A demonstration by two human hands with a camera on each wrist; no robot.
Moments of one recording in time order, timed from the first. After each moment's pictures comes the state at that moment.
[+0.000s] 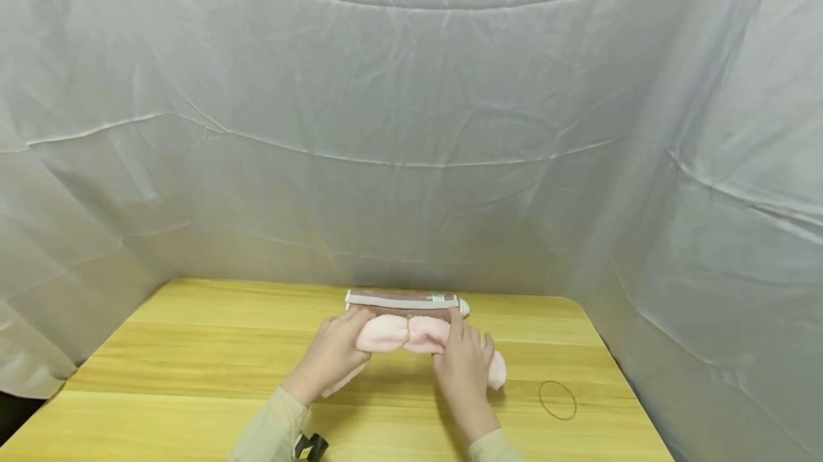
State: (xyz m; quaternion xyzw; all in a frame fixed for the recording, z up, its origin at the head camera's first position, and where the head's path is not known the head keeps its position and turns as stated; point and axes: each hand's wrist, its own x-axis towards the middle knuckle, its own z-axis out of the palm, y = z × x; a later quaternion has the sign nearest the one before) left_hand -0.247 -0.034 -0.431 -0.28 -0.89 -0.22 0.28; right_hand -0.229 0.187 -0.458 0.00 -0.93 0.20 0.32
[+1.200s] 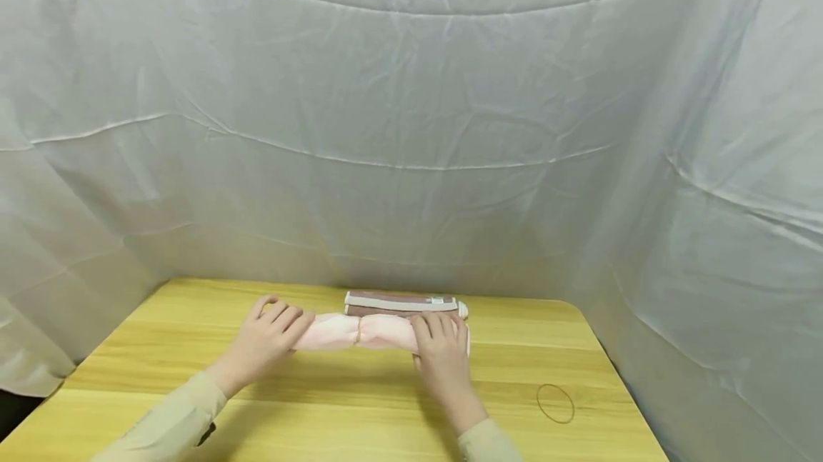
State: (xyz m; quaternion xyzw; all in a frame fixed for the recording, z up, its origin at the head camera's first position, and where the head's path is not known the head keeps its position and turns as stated) left_hand -0.268 -0.146 -0.433 -0.38 -0.77 0.08 0.51; right_hand -0.248 0.174 -0.459 0.23 -0.83 0.08 0.50
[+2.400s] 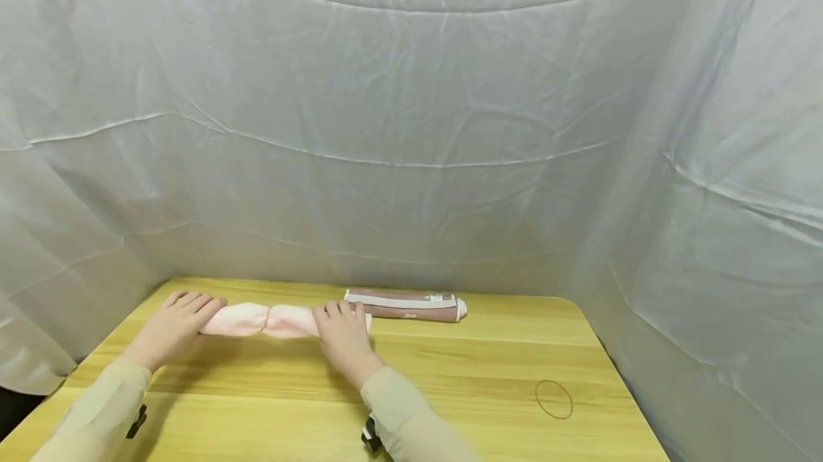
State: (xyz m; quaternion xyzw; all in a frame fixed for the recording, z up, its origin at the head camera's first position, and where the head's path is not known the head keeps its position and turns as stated) left_hand -0.293 -0.301 -0.452 -0.35 -0.85 0.05 0.39; right_hand -0.283 0.029 -0.460 0.27 -0.93 -0.01 0.26
